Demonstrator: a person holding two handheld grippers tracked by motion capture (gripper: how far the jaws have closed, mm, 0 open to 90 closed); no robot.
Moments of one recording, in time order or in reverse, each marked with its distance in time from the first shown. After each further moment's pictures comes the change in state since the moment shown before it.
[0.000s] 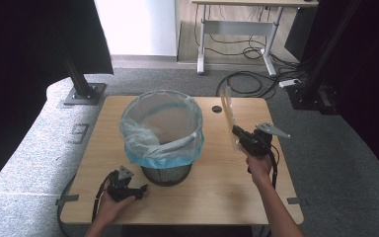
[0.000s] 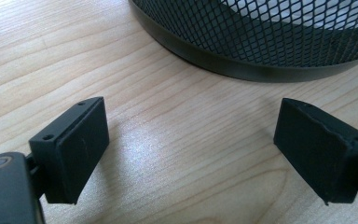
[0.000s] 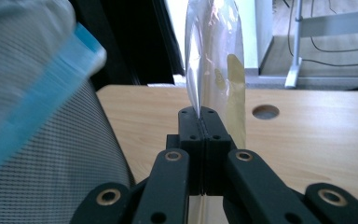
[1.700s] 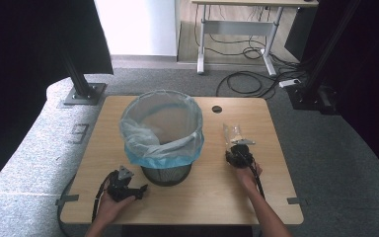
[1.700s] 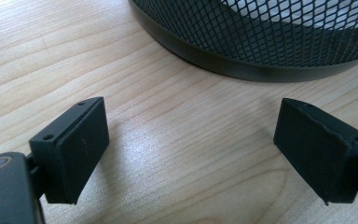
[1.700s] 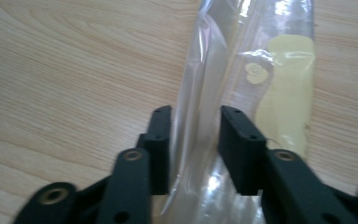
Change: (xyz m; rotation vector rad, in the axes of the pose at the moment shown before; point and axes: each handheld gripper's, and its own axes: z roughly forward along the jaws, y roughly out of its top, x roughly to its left) left arm 0.000 0.000 0.000 -0.001 0.000 0.000; right arm -0.035 -0.108 0.077 0.464 -0.311 -0.136
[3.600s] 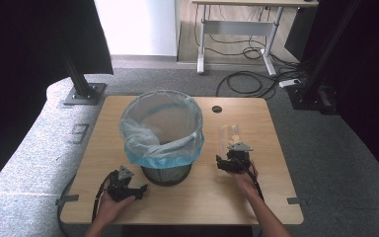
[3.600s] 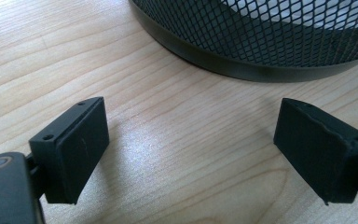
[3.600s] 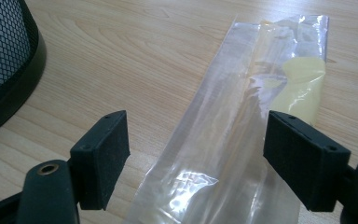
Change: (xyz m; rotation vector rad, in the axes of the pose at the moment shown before) left arm 0.000 0.000 0.000 0.001 0.000 0.000; right arm 0.024 -0.005 -0.025 -0.106 0.055 -0.084
